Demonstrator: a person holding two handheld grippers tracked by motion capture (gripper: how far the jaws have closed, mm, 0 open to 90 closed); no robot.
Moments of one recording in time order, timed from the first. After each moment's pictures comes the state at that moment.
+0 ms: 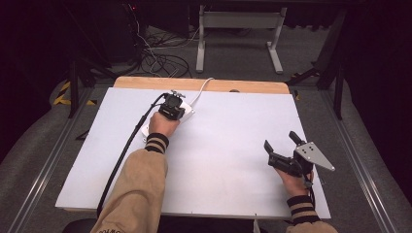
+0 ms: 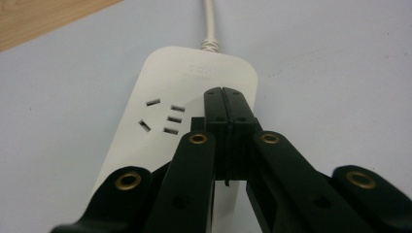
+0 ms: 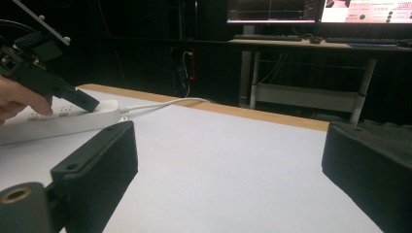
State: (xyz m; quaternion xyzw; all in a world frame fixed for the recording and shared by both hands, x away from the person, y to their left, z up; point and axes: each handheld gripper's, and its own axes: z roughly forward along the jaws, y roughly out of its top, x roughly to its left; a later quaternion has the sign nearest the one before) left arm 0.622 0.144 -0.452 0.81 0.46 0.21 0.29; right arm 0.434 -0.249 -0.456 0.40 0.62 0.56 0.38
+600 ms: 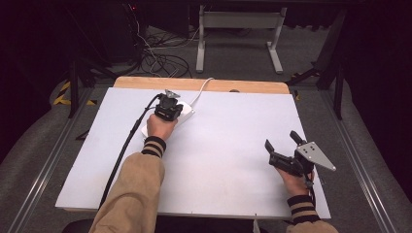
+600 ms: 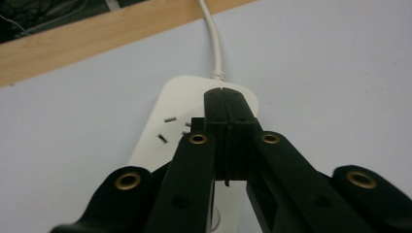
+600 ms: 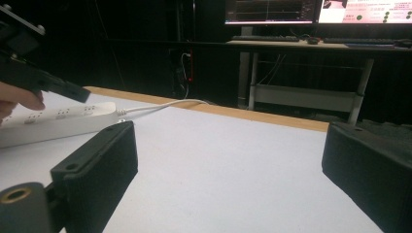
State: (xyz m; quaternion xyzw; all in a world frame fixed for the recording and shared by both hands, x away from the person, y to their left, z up) left arm 0.607 0.160 -0.445 0.77 0.46 0.24 0.37; right arm 0.435 -0.251 -0.456 0.40 0.61 0.56 0.38
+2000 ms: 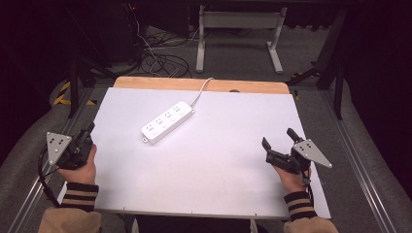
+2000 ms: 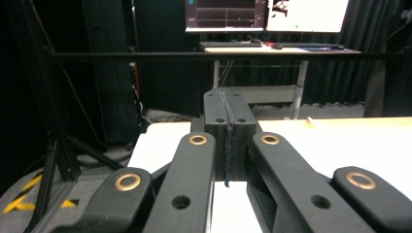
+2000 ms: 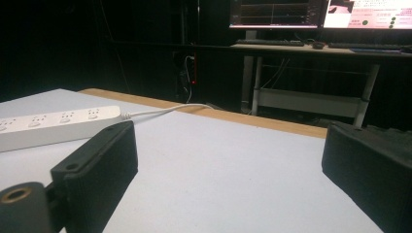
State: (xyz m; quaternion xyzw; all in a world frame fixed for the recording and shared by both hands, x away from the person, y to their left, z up) left arm 0.401 0.343 -0.417 0.54 0.49 0.46 0.51; right arm 0.441 -0.243 -0.453 0.40 0.62 0.56 0.38
